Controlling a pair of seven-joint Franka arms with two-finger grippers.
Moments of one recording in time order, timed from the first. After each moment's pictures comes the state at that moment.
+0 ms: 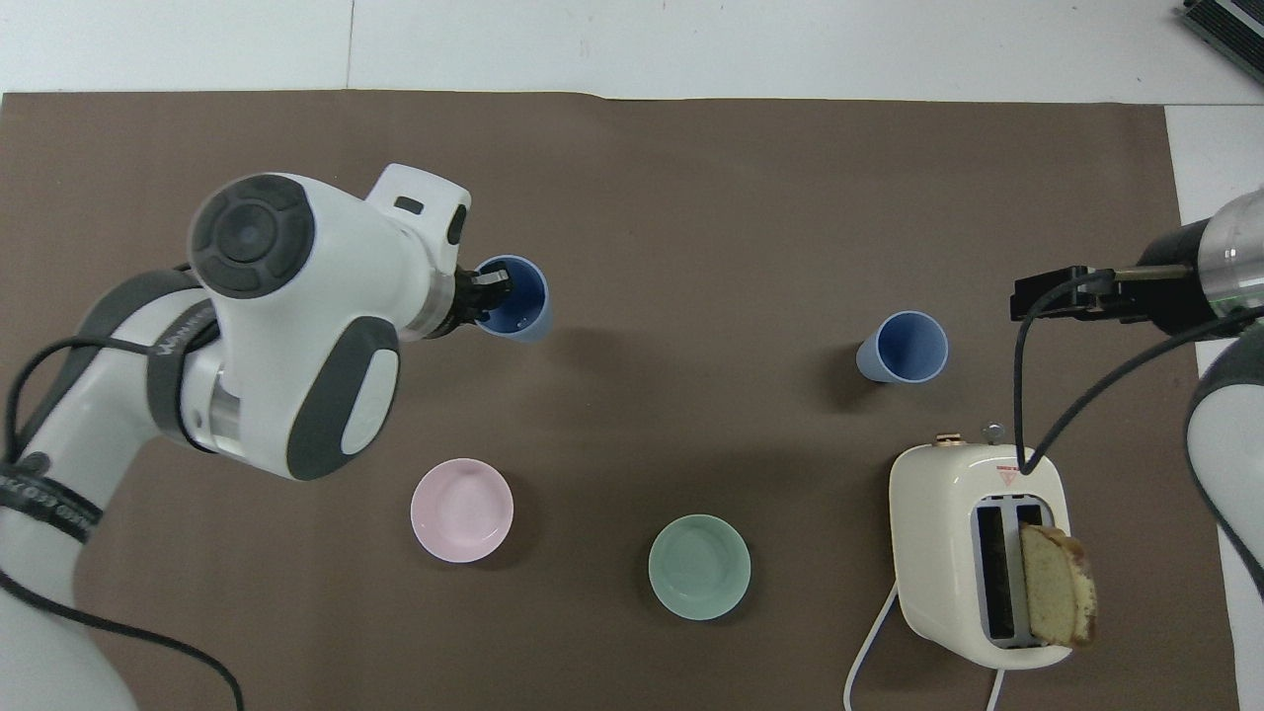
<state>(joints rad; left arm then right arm) -0.43 0.21 -0.05 -1.78 -0.10 2.15 -0.76 -0.06 -0.02 0.11 -1.66 0.03 1.72 0.08</state>
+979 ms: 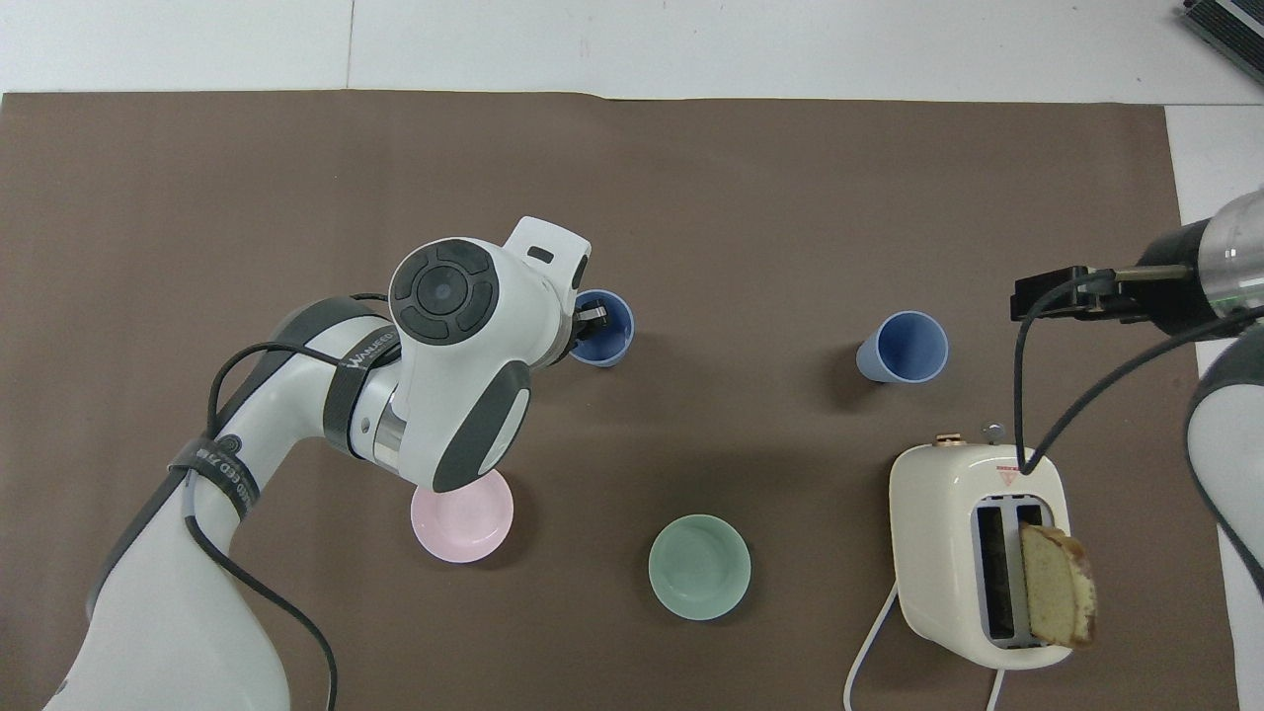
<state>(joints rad) -0.54 0.32 -0.05 -1.80 -0.10 2.27 -0.81 -0.06 -0.02 0.11 -1.66 0.03 1.72 0.08</state>
